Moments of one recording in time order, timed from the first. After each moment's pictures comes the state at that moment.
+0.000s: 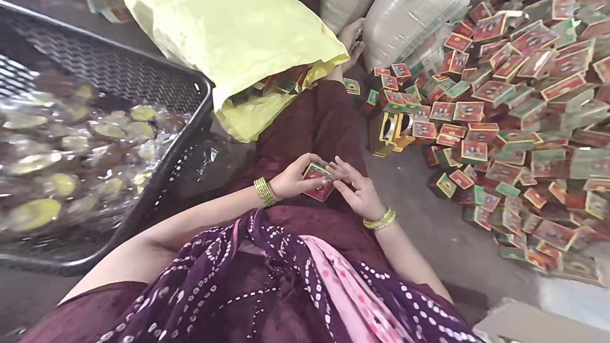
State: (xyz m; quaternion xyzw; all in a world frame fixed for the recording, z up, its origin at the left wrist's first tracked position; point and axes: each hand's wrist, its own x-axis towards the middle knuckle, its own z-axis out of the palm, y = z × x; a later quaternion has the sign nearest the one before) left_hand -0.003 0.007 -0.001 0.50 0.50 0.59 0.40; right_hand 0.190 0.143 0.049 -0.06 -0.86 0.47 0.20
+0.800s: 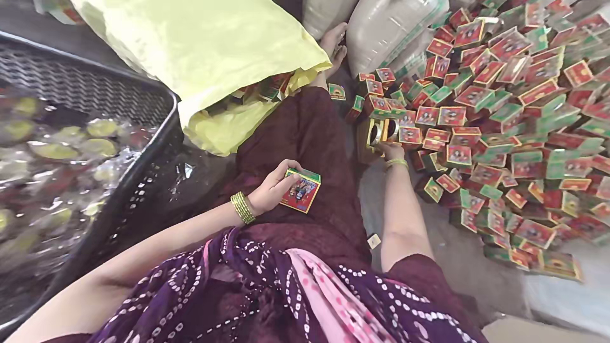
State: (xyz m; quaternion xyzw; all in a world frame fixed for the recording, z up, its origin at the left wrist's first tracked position) left_hand -0.018 0.021 -0.007 0.45 0.52 0.60 0.40; right_hand 0.199 0.407 -0.015 -0.63 -0.66 0.36 0.17
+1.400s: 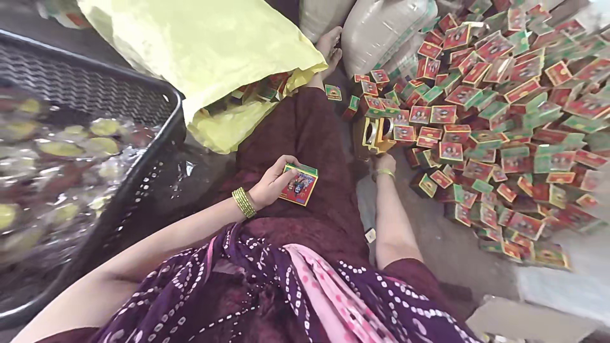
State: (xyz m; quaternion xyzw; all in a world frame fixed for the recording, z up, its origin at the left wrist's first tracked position) left_hand -0.013 0.015 -0.005 0.45 0.54 0.61 0.38; right_hand 0.208 0.339 -0.002 -0.68 -0.71 0.19 0.03
